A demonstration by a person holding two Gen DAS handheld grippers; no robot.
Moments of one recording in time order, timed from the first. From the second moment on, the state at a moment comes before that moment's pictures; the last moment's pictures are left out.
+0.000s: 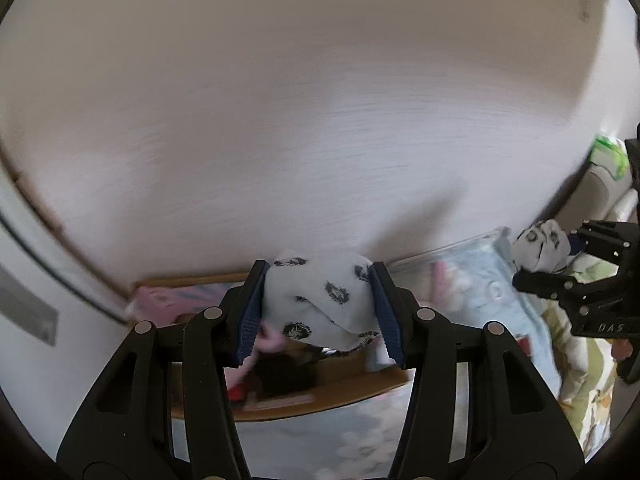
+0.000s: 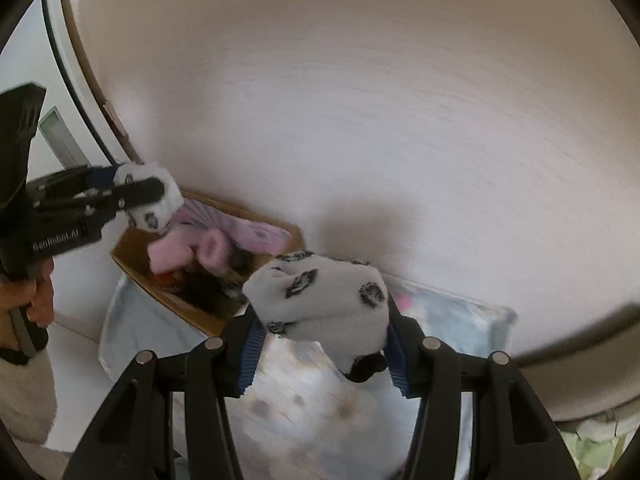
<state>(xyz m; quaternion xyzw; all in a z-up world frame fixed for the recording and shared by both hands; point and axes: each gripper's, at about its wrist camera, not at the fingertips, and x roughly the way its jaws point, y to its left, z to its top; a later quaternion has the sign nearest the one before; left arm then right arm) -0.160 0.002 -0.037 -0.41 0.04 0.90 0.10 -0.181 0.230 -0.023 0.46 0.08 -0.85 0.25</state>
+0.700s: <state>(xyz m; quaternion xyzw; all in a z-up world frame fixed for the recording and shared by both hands) -0.172 -0.127 -0.124 -0.48 -0.02 0.88 0.02 -0.205 0.059 -0.109 0.51 0.11 -0.79 0.30</state>
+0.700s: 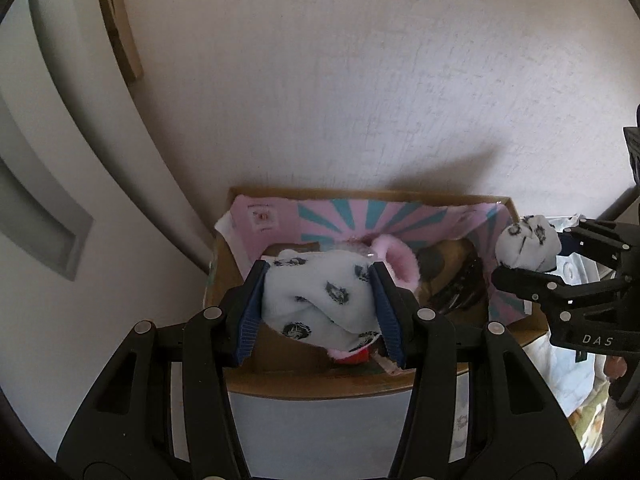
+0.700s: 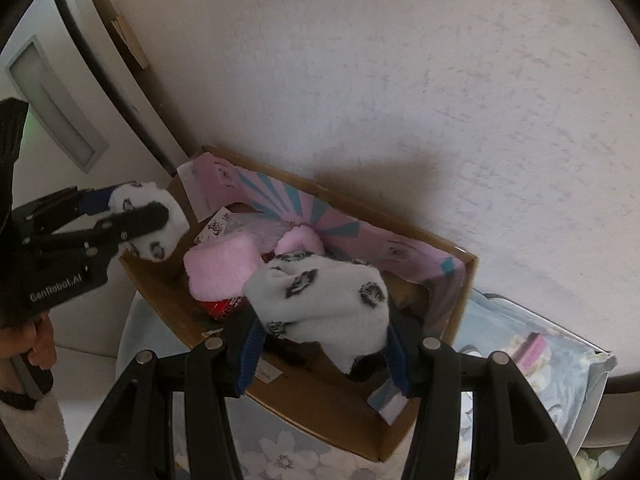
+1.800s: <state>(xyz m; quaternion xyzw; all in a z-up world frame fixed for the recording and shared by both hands) -0.161 -0.083 -0.110 -0.47 0.01 0.88 0.03 -0.188 0.093 -0.095 0.52 0.04 -0.80 0.29</state>
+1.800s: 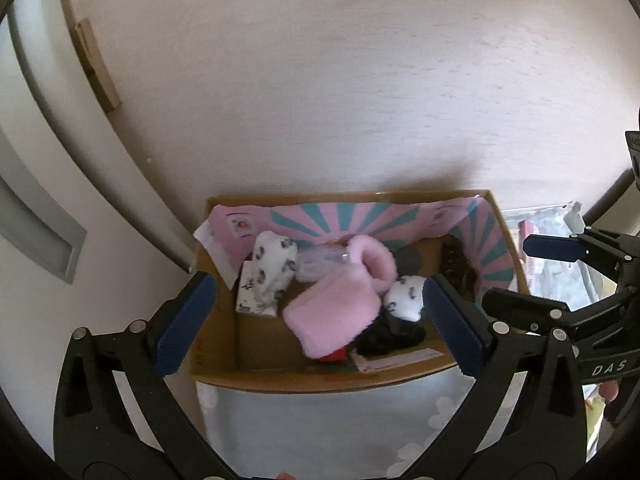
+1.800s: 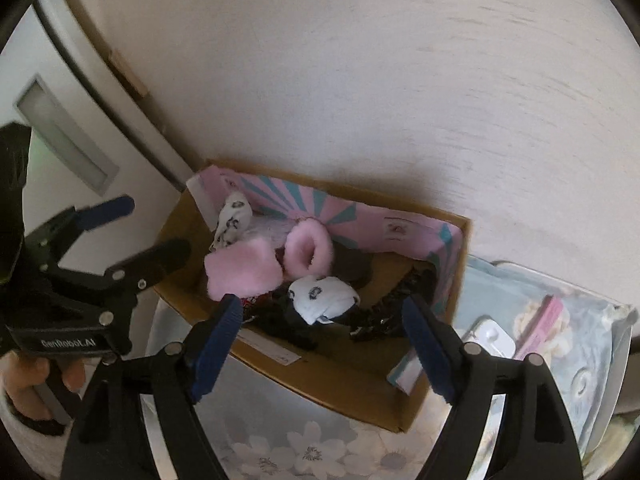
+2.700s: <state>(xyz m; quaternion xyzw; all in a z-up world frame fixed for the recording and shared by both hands) -0.160 0.135 -0.082 -0.44 0.06 0.87 0.20 -0.109 0.313 -0.098 0.53 -0.07 -0.84 0.09</state>
